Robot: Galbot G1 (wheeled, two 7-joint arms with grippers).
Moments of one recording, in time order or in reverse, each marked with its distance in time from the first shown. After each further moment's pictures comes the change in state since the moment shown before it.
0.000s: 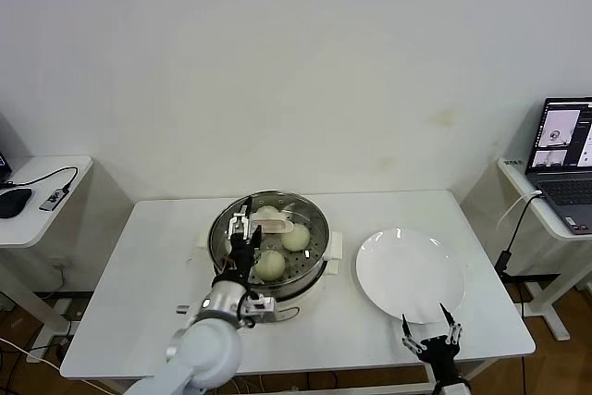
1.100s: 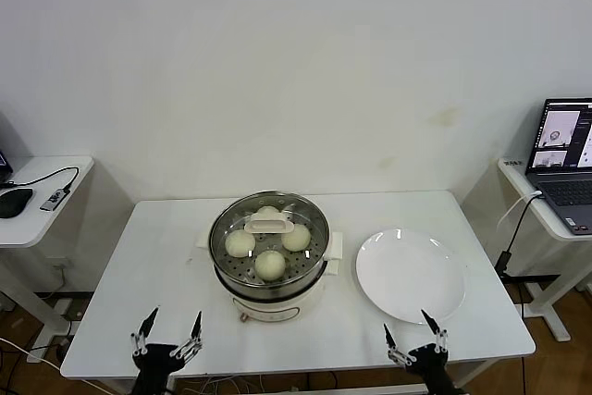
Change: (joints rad) left arm 0.809 -0.181 -0.610 -0.063 -1.275 -0.650 -0.291; right arm -0.138 -0.153 -0.120 0.158 0.255 -0.077 -0.051
